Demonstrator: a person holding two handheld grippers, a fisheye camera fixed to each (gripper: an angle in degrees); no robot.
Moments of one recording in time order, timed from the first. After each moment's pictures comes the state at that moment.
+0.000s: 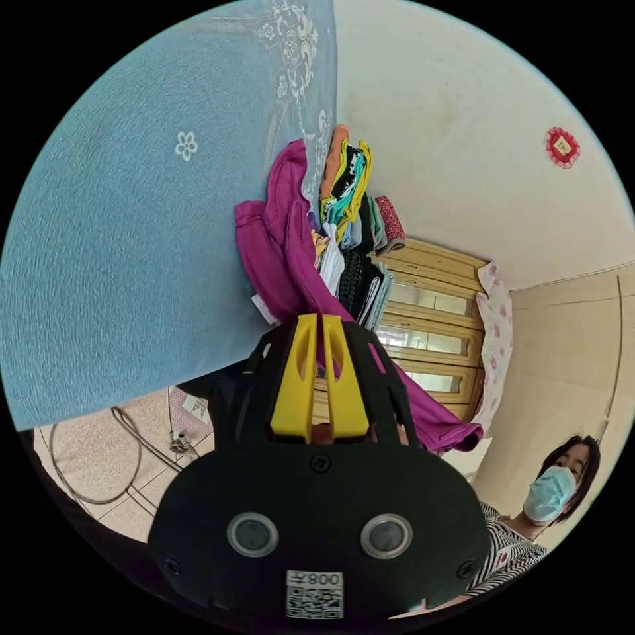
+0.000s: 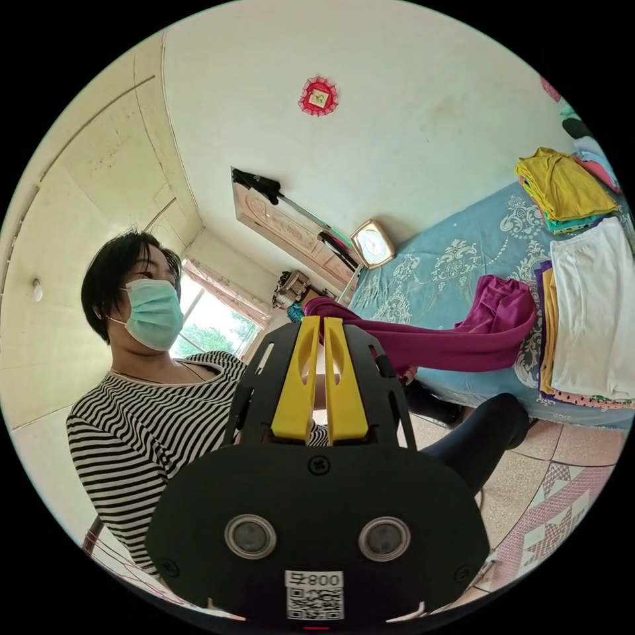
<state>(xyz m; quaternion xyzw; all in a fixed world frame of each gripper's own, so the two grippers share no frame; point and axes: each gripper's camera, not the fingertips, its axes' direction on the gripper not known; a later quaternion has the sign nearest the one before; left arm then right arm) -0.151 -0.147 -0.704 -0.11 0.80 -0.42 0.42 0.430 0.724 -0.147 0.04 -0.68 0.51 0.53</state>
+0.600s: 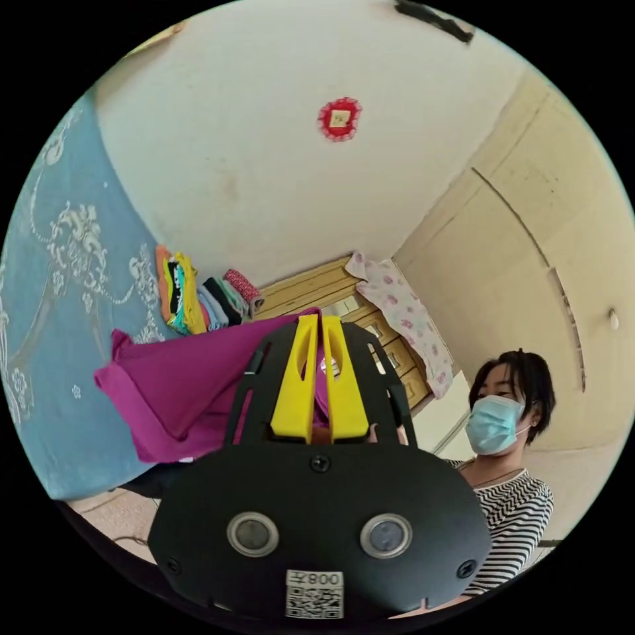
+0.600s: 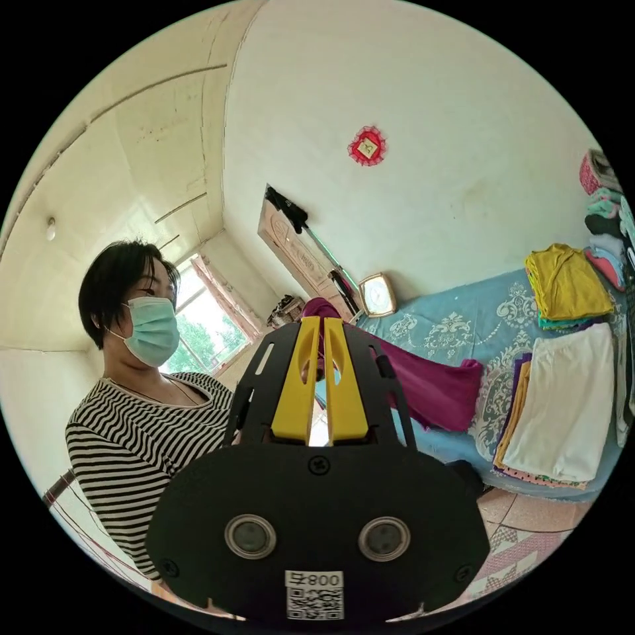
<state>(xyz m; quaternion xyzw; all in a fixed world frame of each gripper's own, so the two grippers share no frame) -0.519 -0.113 -0.947 0.26 0.79 -0.38 0.41 0.489 0.743 -0.226 0.16 -0.61 0.49 0.61</state>
